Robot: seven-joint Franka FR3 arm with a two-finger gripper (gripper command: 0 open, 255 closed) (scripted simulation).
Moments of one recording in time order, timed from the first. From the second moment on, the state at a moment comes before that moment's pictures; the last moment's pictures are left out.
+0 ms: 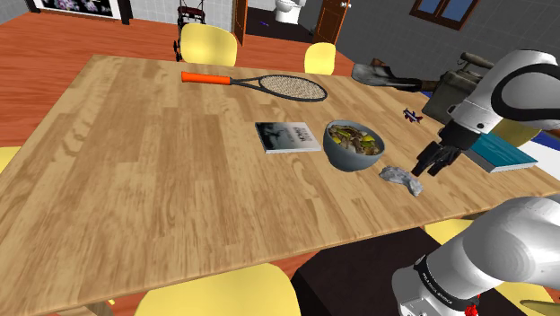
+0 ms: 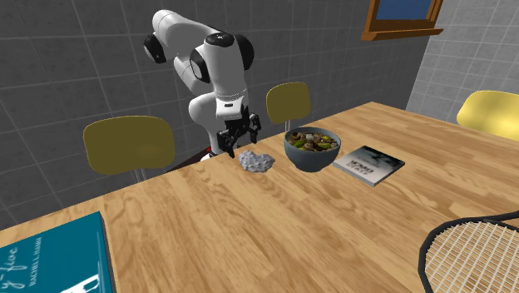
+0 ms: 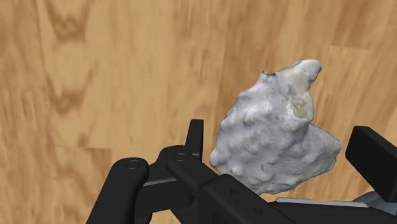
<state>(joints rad) -0.21 -1.07 -0.46 -2.88 -0.22 1.77 -0.11</state>
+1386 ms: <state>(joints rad) -0.23 -1.06 -0.49 -2.95 -0.23 1.84 -0.11</state>
